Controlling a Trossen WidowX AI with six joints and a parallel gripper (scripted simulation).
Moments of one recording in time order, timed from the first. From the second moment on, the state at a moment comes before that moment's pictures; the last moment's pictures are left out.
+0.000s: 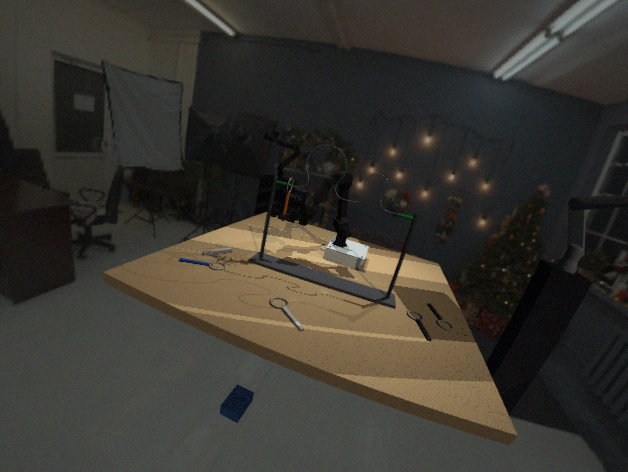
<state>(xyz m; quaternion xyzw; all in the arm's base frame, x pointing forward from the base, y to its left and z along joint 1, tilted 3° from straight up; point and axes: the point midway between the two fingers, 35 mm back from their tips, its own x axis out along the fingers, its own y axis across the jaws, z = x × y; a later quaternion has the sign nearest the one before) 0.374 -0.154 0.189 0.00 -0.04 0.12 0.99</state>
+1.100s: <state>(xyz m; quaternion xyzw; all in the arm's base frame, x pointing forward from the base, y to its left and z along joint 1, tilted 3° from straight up) 0.362 -0.100 0.191 0.08 -0.03 0.12 0.99</state>
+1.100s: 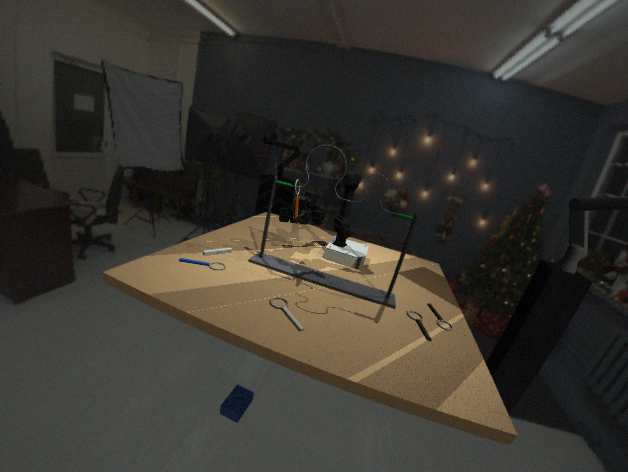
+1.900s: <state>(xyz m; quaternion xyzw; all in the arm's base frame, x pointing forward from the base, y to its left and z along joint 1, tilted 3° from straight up) 0.337 -0.034 0.217 0.30 0.03 0.13 0.95</state>
